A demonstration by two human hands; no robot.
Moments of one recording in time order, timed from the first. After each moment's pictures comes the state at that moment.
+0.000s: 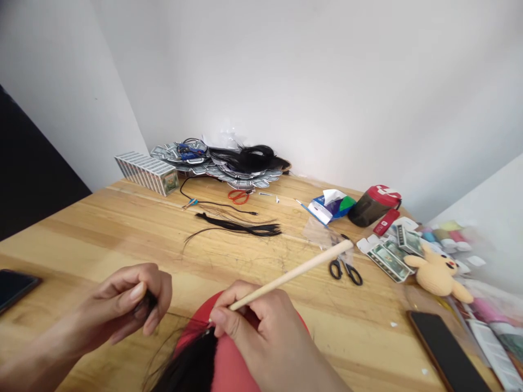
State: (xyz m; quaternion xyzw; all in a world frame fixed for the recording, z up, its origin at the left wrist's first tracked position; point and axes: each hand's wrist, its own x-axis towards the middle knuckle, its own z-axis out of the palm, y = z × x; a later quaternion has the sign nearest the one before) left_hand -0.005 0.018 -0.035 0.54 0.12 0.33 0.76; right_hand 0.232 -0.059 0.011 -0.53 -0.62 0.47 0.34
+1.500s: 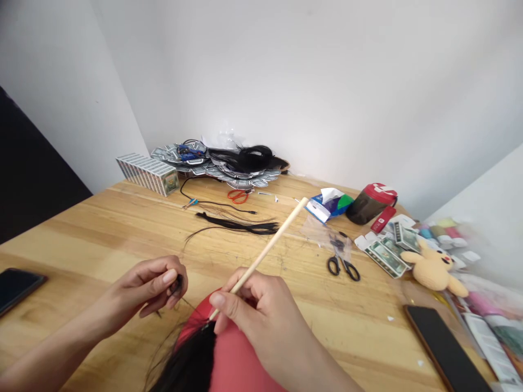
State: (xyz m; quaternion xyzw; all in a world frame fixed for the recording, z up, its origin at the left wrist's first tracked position) left_hand 0.004 0.026 -0.038 0.60 0.26 0.29 0.70; right_hand 0.229 -0.052 0.019 -0.52 -0.54 0.54 0.37
